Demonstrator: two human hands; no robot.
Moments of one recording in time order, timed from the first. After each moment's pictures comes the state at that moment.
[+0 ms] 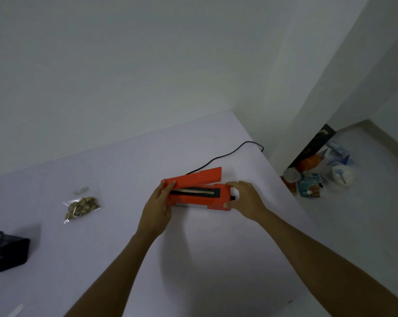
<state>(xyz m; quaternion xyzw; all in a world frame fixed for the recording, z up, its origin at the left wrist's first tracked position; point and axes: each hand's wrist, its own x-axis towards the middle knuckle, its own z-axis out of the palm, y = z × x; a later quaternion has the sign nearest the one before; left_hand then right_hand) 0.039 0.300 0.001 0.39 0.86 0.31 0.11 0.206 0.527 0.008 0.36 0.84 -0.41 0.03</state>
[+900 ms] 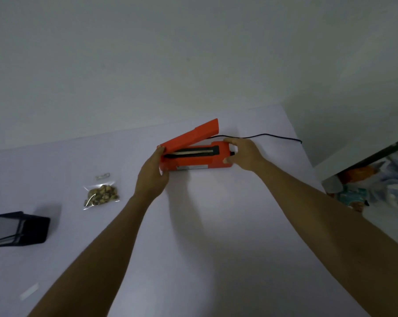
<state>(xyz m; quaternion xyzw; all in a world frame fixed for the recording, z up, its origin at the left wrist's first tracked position) -0.095 0.316 -0.011 0.26 0.91 0.32 0.05 -0.001 0.588 0.001 0.24 0.86 -0.44 0.05</state>
